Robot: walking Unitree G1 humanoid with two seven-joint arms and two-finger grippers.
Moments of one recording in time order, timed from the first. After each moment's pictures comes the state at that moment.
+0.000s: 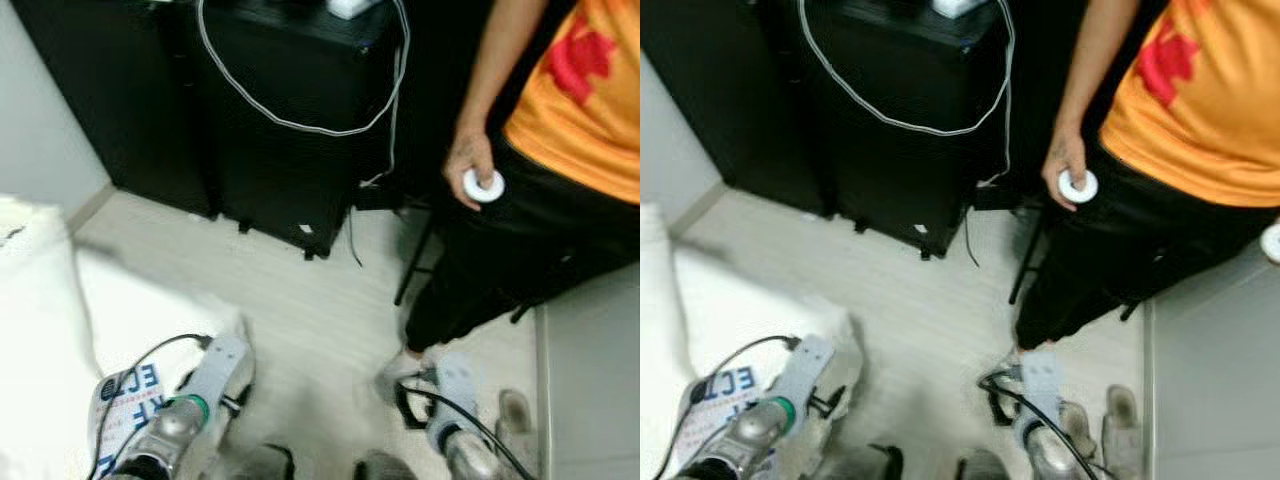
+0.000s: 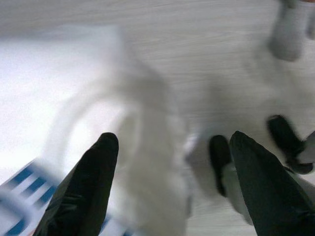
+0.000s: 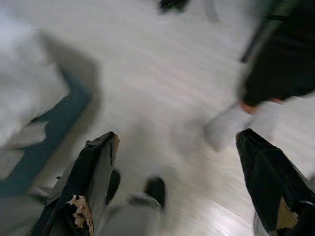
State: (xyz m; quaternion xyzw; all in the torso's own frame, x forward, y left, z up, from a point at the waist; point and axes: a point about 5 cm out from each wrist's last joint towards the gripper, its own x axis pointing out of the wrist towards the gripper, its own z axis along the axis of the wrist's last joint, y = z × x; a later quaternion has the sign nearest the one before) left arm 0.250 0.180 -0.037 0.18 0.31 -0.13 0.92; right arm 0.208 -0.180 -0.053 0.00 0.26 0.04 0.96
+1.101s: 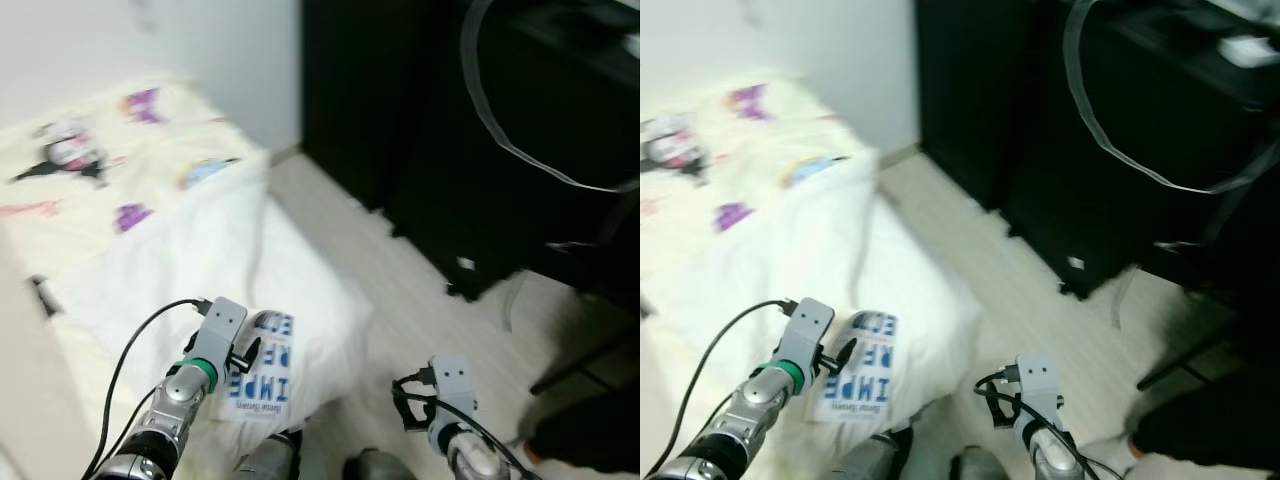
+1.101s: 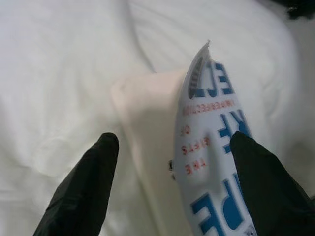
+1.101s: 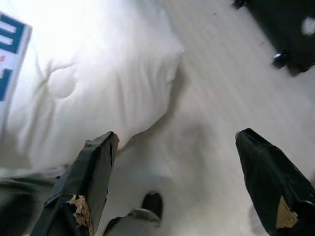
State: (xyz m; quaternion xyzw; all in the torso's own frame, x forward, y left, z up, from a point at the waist) left arm 0.274 0.168 -0.011 0.13 0.22 -0.14 0.96; right arm 0.214 -0.187 -0.047 -0.02 0.24 0.04 0.97
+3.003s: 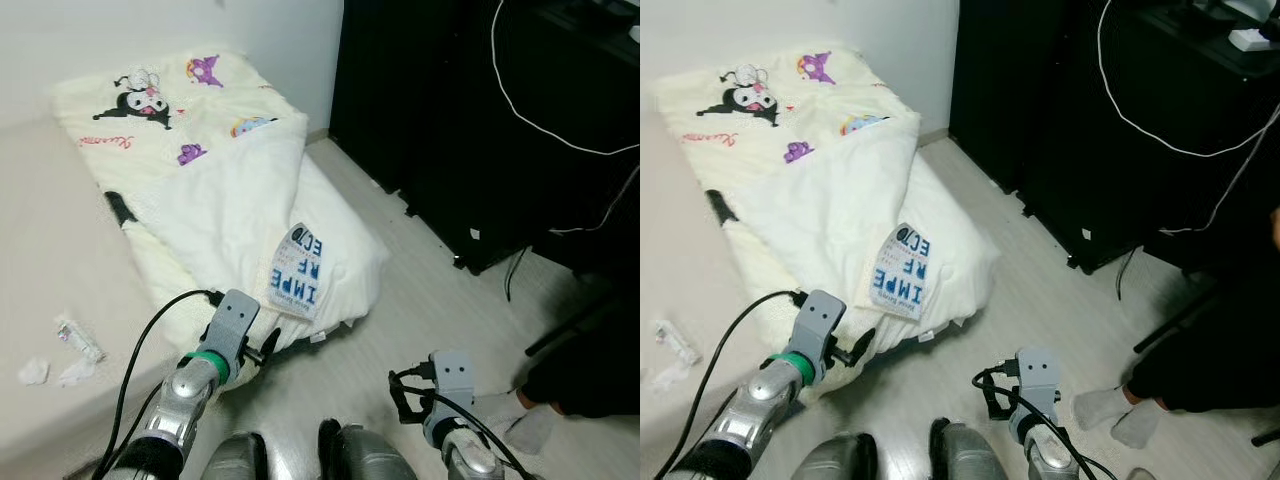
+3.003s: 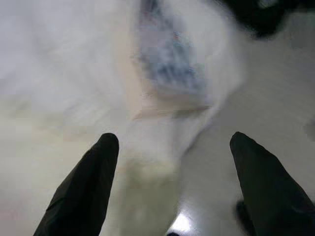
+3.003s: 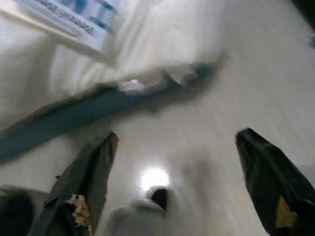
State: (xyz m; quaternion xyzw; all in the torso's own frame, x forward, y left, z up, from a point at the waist) left arm 0.279 0.149 0.012 0.12 0.16 -0.19 0.96; right arm 0.222 -0.176 -0.040 0.01 0.21 0.04 0.98
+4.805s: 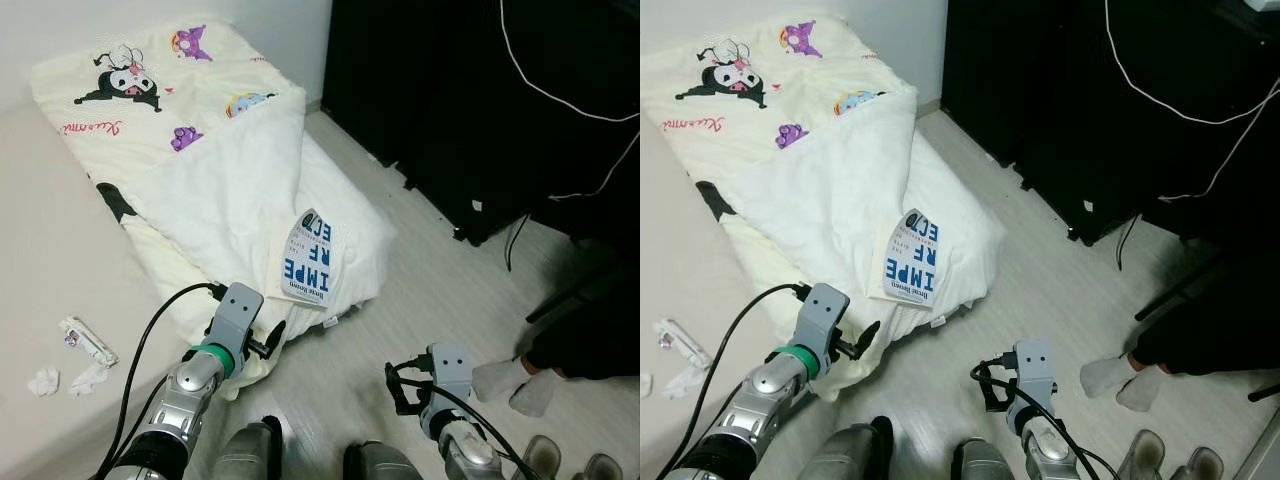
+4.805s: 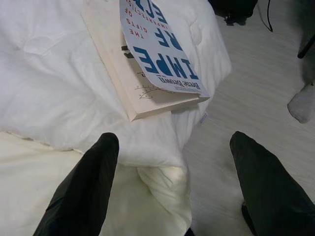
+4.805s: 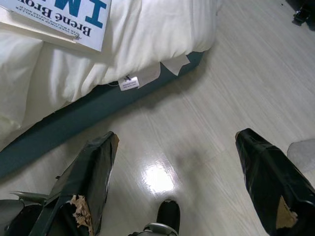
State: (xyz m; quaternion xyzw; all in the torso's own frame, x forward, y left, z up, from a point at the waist) left arm 0.285 0.143 0.020 0.11 0.15 -0.19 0.96; right arm 0.224 -0.175 -0.039 0.02 0.21 0.05 0.98
